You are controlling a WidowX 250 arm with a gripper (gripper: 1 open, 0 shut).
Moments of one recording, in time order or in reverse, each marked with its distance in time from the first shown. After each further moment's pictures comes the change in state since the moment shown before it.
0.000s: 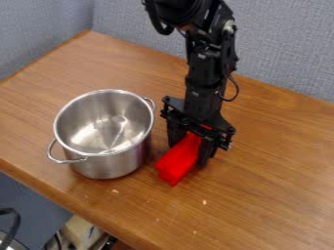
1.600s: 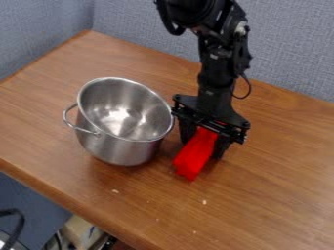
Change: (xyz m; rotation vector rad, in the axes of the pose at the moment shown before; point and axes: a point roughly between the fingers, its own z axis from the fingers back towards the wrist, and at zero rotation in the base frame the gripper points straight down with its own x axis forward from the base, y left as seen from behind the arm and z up) arm 0.022 -0.008 0.002 0.013 -0.104 0.099
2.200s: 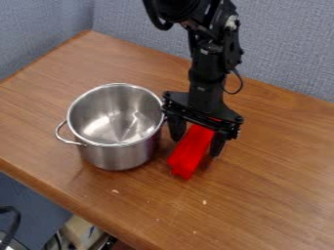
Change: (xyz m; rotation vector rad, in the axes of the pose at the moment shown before) arm -0.005 0.008 0.007 0.009 -0.023 0.081
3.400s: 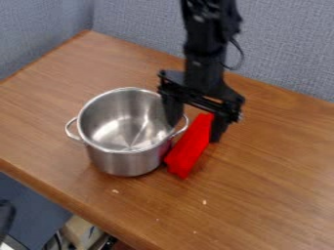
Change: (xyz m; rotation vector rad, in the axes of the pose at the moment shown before) arm -0.020 -0.015 0.035 -0.026 0.000 -0.061
